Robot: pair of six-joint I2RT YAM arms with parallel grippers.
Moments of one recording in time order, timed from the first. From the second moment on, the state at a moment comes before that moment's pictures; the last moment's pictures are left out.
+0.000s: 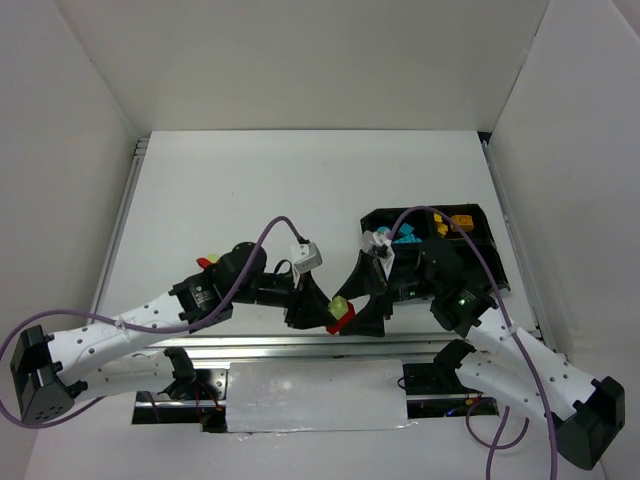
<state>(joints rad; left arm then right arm) -0.99 1.02 0.79 -0.05 0.54 -0.35 0.65 0.75 0.58 0.04 -1.04 0.34</state>
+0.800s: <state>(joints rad) -0.99 0.95 0.79 -0.03 0.51 -0.35 0.65 0.71 0.56 0.10 -0.99 0.35</state>
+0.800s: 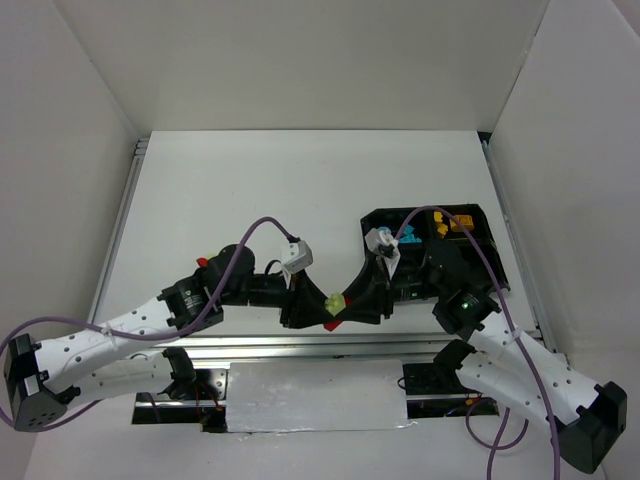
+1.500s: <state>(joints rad) -0.85 0.83 0.81 -0.12 0.46 -0.32 0.65 0.82 0.59 0.02 -0.98 0.23</state>
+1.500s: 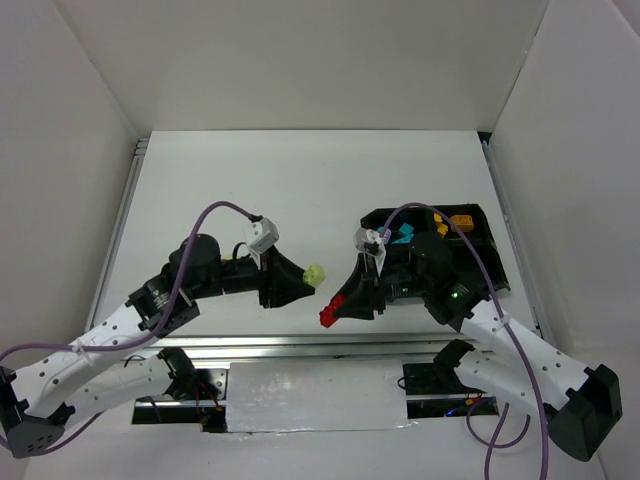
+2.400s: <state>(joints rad) -0.84 0.85 0.85 -0.22 0.29 -0.35 0.34 0.91 0.72 -0.50 0.20 0.71</state>
